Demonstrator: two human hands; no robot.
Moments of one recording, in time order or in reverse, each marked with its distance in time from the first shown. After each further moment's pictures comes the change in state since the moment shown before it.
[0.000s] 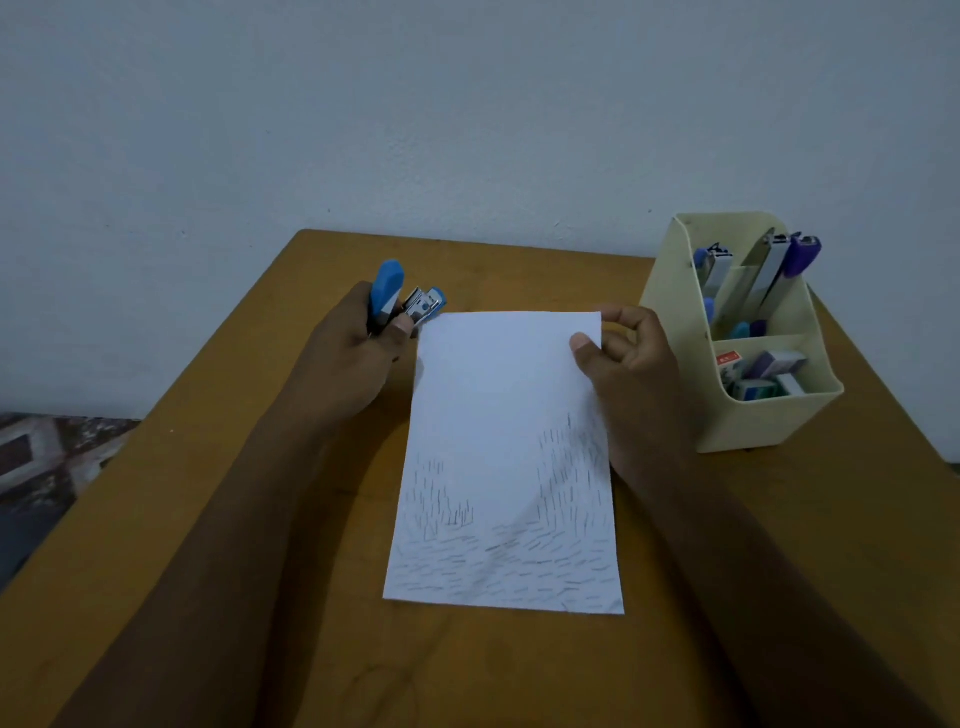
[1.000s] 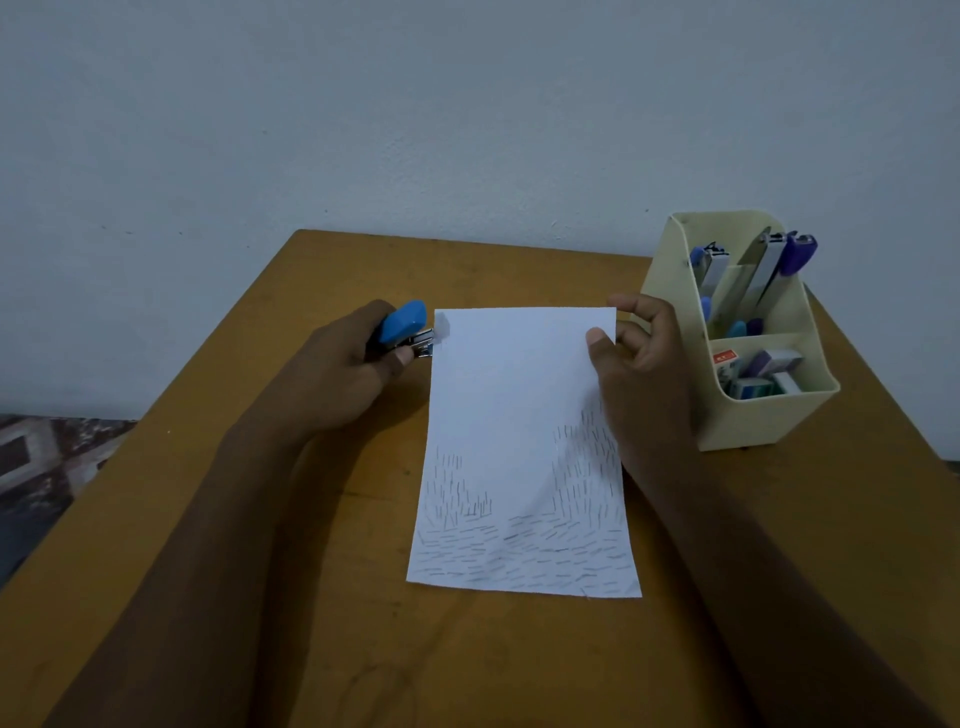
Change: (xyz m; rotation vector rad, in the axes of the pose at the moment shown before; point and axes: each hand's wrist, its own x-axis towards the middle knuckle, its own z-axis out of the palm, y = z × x) left_hand -0.001 -0.009 -0.011 0.232 -0.197 0.140; right_hand 0.009 0.010 -0.005 -0.183 0.089 -0.187
